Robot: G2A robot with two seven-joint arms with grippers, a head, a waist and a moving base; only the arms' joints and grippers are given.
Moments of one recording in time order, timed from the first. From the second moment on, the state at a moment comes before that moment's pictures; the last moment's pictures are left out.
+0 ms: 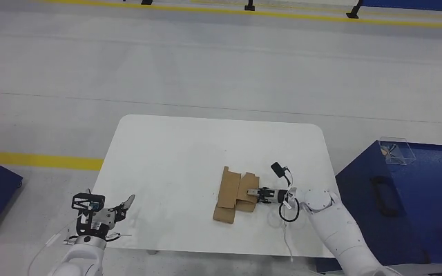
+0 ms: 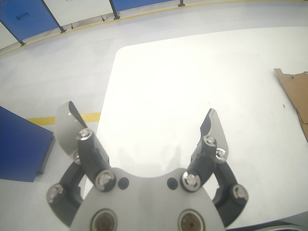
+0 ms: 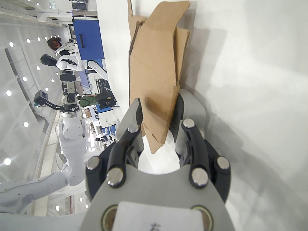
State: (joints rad) left arm 1.73 -1.15 -1.60 -1.80 1.33 0.00 0.00; right arm -0.85 -1.23 1.12 -0.69 -0.03 -0.41 0.97
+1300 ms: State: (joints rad) left arm 1.73 -1.15 -1.60 -1.80 1.33 0.00 0.00; right arm -0.96 -1.15 1.41 -1.70 0.52 -0.12 1.34
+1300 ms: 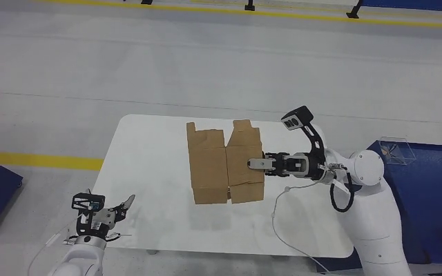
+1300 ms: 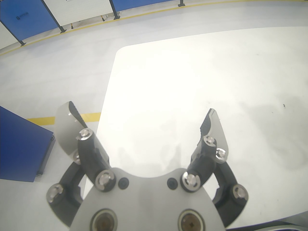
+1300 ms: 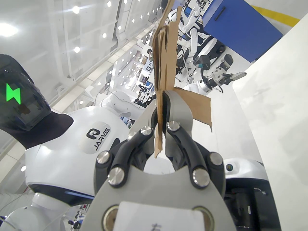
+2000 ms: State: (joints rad) left arm 1.73 -1.15 -1.60 -1.80 1.33 0.00 0.00; right arm -0.96 -1.15 1.41 -1.71 0.51 -0.12 1.34
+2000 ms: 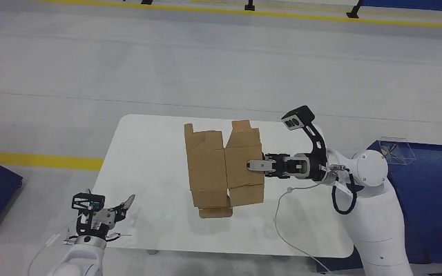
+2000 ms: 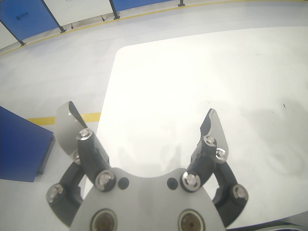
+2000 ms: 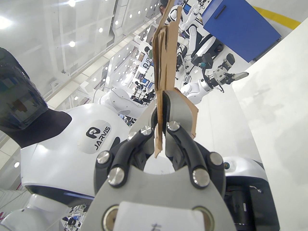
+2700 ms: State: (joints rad) left arm 1.73 -1.15 -1.60 -1.80 1.33 0.00 0.00; right arm -1.07 -1.19 1.30 -1.57 1.40 0.17 1.49
